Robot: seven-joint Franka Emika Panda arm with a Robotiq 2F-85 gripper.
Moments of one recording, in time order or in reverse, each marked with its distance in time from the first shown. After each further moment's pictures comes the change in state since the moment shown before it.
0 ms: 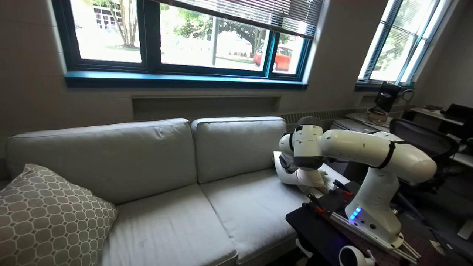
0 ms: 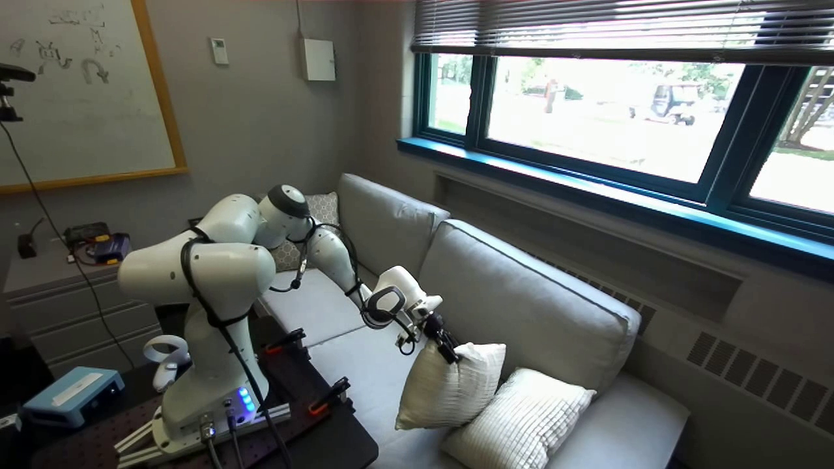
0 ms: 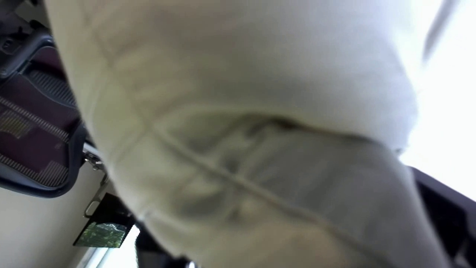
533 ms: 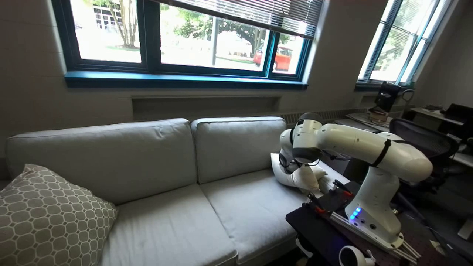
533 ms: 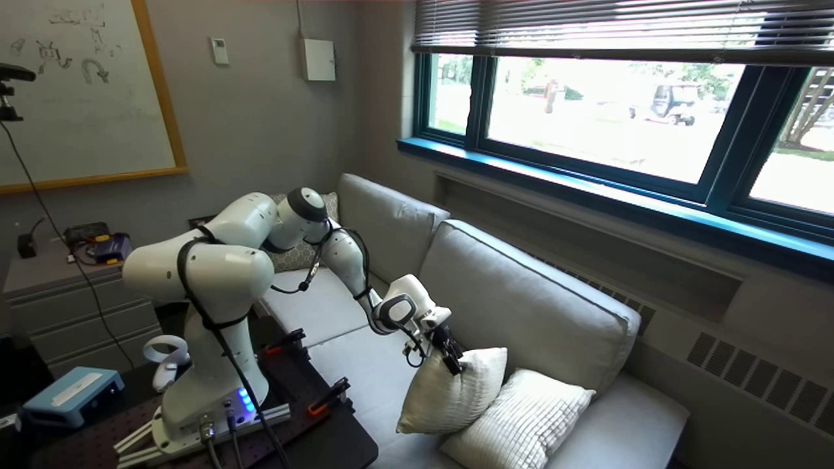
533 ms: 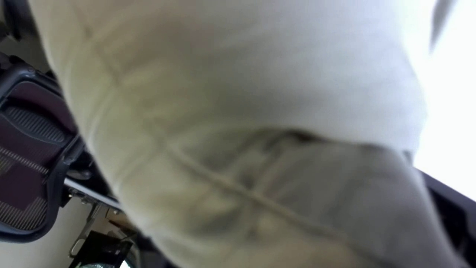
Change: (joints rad) arm -0.174 -0.019 0.070 0.136 -0.135 0.021 0.104
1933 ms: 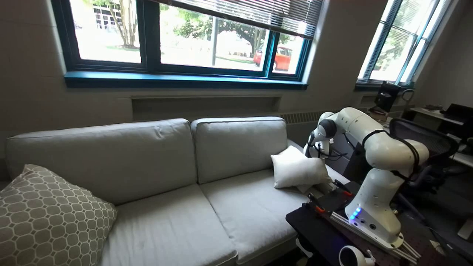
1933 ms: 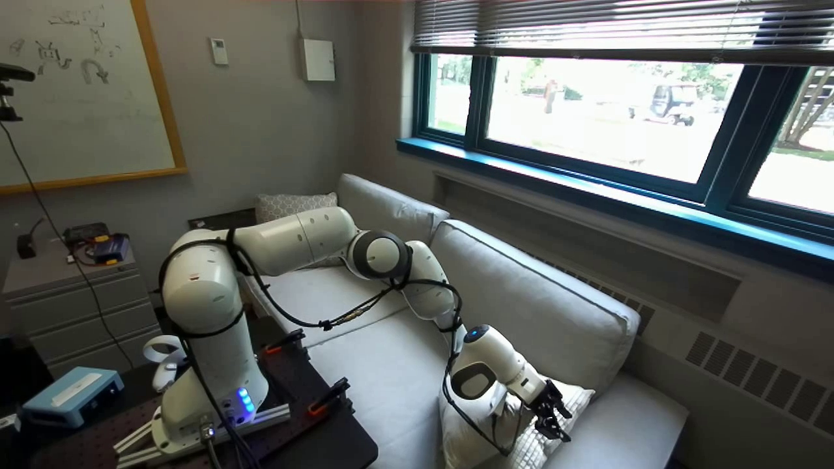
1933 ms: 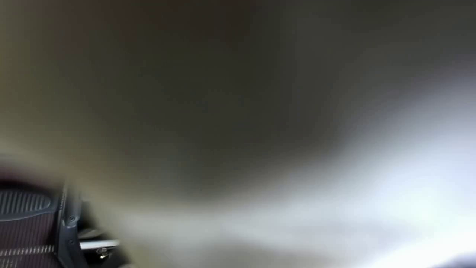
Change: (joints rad) arm -1.073 -0.098 0.346 0.563 -0.213 0.417 -0.183
